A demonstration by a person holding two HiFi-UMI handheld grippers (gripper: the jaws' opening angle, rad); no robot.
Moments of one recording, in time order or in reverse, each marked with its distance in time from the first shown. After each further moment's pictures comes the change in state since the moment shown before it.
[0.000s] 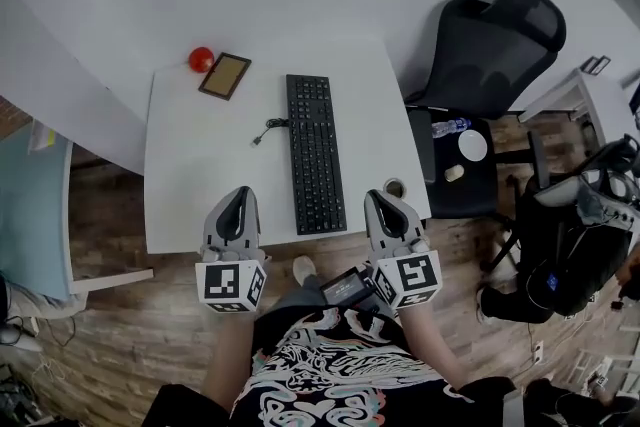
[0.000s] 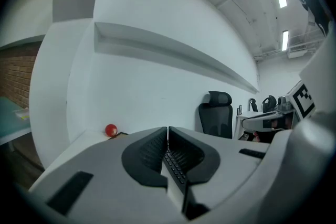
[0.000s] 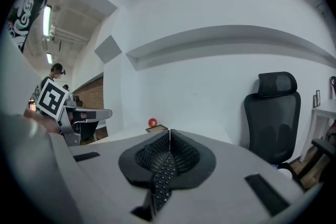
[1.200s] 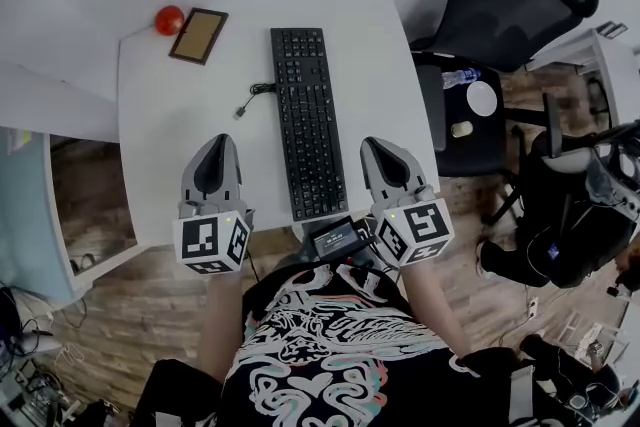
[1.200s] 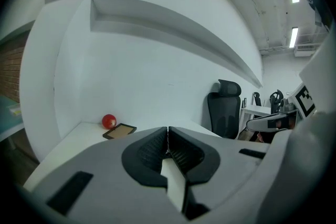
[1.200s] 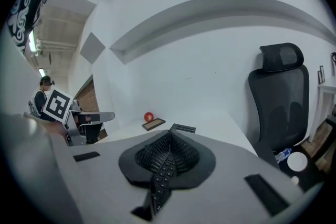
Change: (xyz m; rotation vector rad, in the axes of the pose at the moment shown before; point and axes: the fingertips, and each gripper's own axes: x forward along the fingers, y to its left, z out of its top) left arm 0.099 0.043 -0.033 -0.029 0.127 0.010; right arm 0.090 -0.044 -0.032 0.142 0.099 0.038
